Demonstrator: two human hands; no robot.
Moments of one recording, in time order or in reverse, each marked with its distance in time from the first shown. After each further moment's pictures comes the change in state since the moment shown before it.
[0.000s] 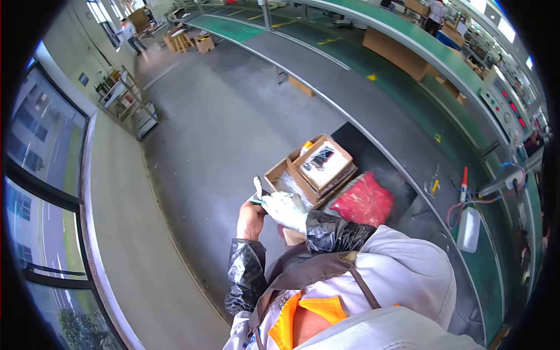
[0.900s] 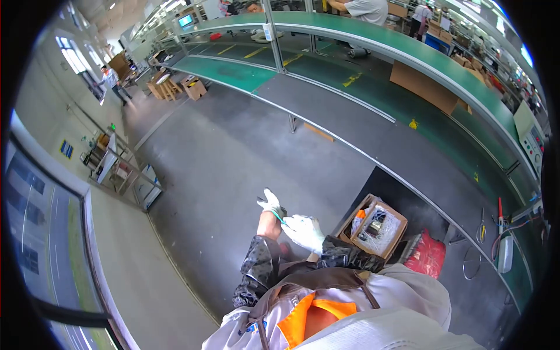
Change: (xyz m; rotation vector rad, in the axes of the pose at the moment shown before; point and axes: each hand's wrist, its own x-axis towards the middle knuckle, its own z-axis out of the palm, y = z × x) left_hand 0.542 0.189 -0.161 0.396 -0.380 -0.019; right_hand 0.423 0.146 0.140 0.005 0.239 0.293
